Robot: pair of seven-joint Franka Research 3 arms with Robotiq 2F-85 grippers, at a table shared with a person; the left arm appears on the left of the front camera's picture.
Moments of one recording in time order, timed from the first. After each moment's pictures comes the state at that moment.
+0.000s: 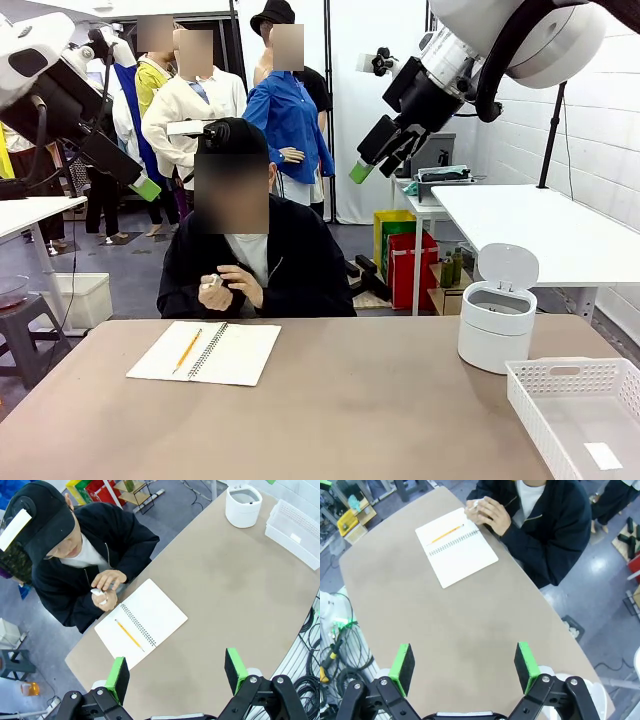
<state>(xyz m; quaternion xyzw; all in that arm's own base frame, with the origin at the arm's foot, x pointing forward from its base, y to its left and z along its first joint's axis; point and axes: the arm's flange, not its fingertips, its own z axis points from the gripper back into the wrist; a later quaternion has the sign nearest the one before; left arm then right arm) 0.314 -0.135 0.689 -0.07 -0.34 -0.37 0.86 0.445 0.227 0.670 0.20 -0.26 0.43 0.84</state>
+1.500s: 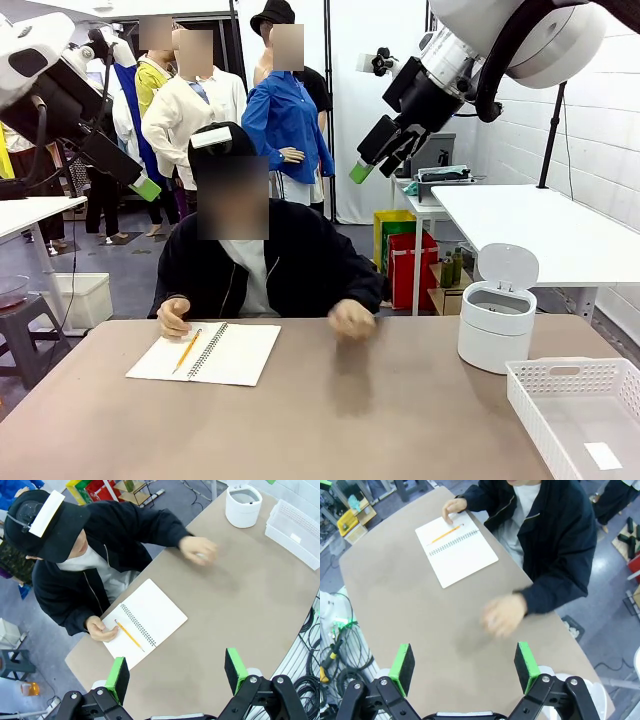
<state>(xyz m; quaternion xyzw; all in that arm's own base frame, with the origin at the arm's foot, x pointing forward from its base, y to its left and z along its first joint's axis) 0.314 -0.135 0.689 -0.07 -0.34 -0.37 0.86 0.445 0.227 0.670 0.20 -0.26 0.43 0.84</state>
